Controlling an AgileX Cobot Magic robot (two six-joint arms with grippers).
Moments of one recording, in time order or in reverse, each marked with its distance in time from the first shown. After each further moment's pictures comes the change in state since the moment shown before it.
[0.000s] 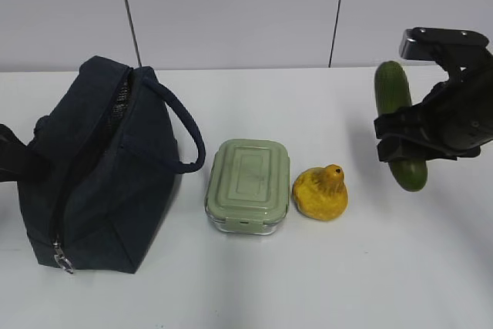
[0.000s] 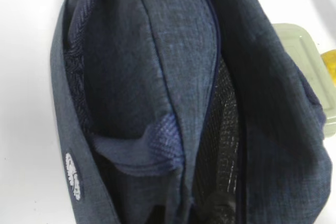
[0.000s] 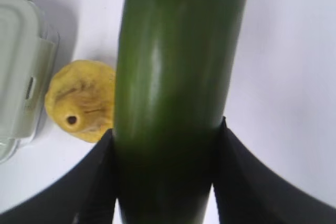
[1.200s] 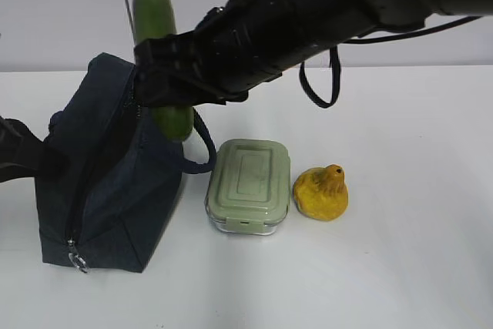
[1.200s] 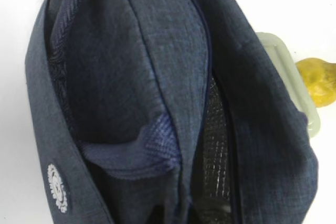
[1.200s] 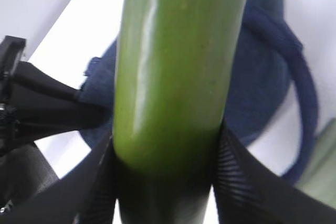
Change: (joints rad) left arm -0.050 0.000 0.000 -0.054 -0.022 0.007; right arm 0.428 0.176 -0.405 0.609 -0.004 -0.396
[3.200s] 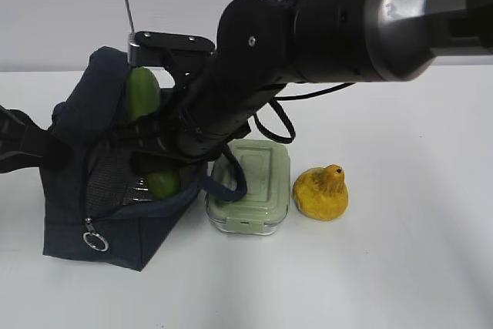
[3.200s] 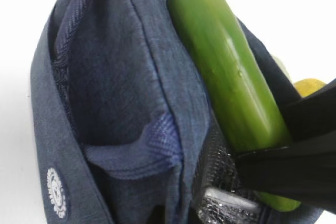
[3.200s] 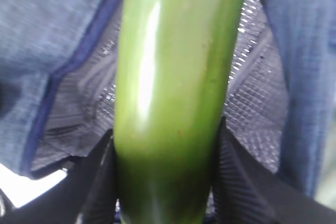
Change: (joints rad) left arm -0.001 0.000 0.000 -0.040 -0.042 0.001; right arm 0.107 0.243 -0.126 -0.359 -0.003 0.383
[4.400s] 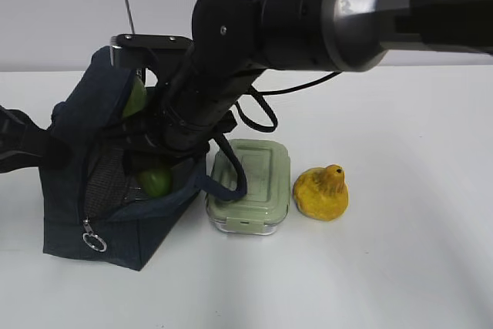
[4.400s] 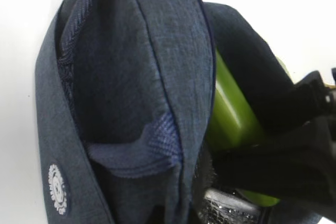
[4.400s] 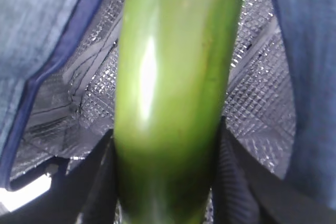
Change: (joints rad) left arm 0.000 0.000 0.000 -0.003 0.001 0.000; right arm 0.000 0.086 -0.146 -0.050 0.132 0.013
